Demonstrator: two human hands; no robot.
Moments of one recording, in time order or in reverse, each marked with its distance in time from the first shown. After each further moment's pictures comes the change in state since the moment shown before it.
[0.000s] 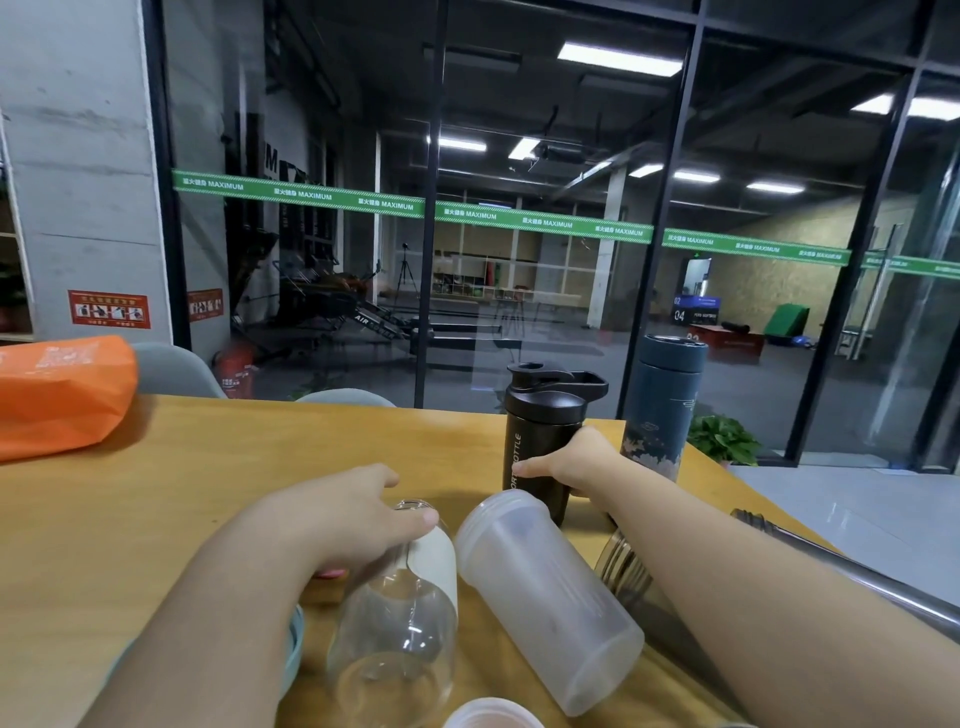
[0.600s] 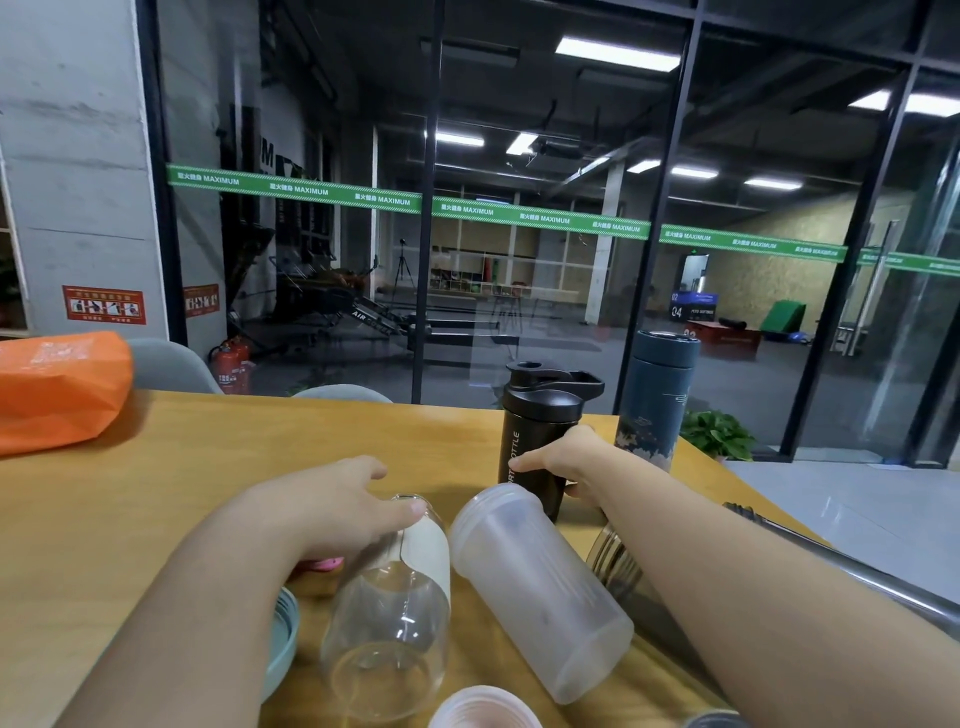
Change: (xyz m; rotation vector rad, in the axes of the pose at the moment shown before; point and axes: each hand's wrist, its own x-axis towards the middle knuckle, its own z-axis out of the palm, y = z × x) left_hand 0.007 -0.009 -0.001 -0.003 0.006 -0.002; right_hand -0.001 -0.004 -0.001 0.042 -0.023 0.097
